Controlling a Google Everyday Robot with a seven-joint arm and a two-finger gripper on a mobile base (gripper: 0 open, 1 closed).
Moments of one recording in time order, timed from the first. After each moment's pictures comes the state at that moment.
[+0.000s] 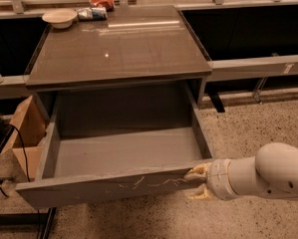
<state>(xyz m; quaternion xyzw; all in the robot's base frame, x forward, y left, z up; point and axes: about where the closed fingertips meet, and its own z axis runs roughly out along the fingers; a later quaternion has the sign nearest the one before) 0.423 -0.137 0.649 -0.66 0.67 0.10 0.33</state>
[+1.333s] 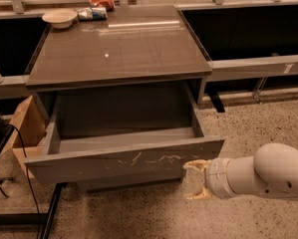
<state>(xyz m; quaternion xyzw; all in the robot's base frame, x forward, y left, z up) 0.428 -0.134 0.649 -0.66 0.67 0.09 0.34</state>
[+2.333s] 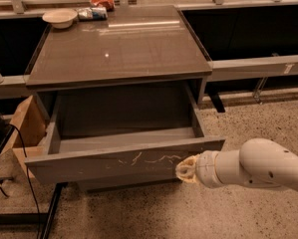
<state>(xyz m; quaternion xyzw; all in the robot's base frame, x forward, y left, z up) 0.467 -0.116 0.633 -0.67 0.65 0.08 0.36</state>
